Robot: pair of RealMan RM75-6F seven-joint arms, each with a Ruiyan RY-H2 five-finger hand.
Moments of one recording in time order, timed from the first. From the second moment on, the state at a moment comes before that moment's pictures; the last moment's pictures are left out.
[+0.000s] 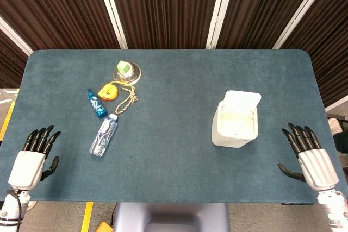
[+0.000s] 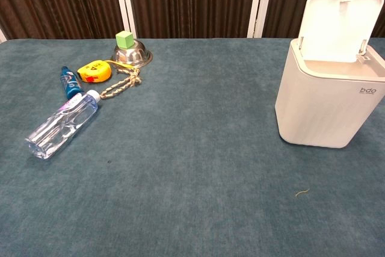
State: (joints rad) left arm -0.15 -1.26 -0.02 -1.47 1.62 1.53 0.13; right arm 0.10 -1.12 0.00 -1.53 -1.66 1.53 -0.01
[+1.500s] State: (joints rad) left arm -0.16 -1.28 -0.01 -1.46 1.64 1.52 0.08; right arm 0.83 -0.62 0.27 -1.79 -1.07 0.36 0.39
